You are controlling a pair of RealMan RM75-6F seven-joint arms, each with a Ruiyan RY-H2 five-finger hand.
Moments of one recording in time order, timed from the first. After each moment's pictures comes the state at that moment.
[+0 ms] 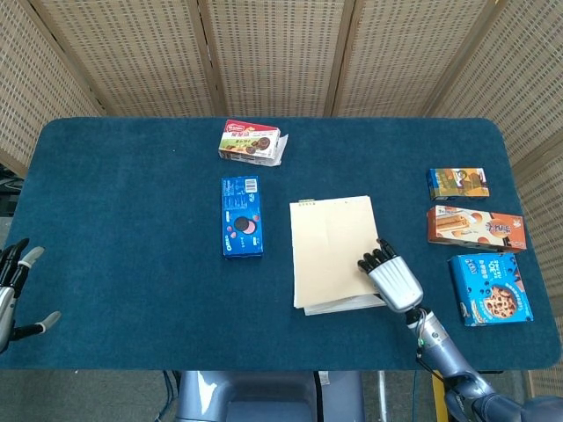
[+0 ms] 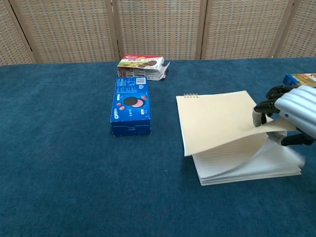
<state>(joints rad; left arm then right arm) -0.04 -0.97 -0.02 -1.87 1.50 1.51 0.10 0.44 -1.74 0.03 -0.83 -1.77 1.44 -0.02</state>
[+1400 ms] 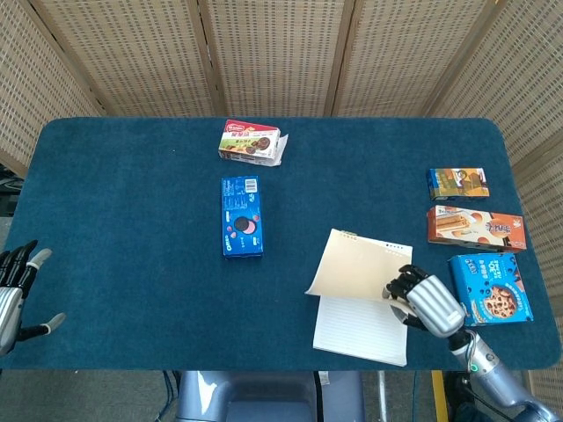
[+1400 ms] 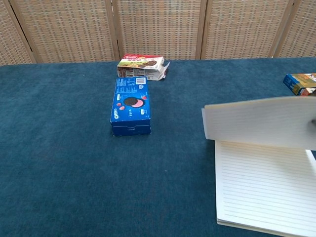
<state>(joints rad) -0.05 -0.98 -0.02 -1.88 1.50 1.49 0.13 0.40 -1.42 -0.10 -1.16 -1.76 1.51 0.34</state>
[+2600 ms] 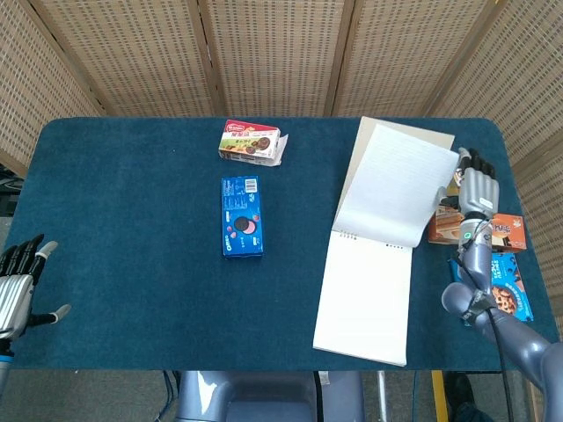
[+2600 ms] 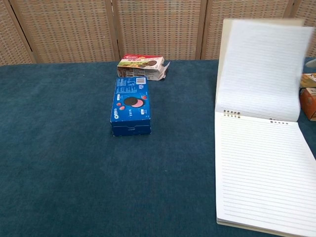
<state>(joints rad) -0.12 -1.01 -0.06 -1.89 1.33 1.39 0.22 0.78 -1.57 0.36 -0.83 -0.61 0.93 -0.12</state>
